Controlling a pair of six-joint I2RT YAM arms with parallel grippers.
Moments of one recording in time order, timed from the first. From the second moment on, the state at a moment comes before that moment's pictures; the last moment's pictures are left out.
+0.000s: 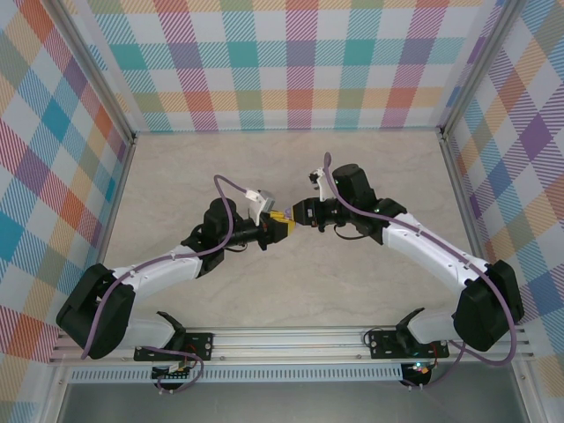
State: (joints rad) left arm -0.63 1.32 0.62 0.46 0.56 -0.30; right arm 0.63 1.35 1.04 -0.34 -0.47 0.49
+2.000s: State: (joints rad) left arm -0.63 0.98 0.62 0.22 0.63 -0.21; right arm 0.53 1.83 1.34 -0.67 -0.17 0.39
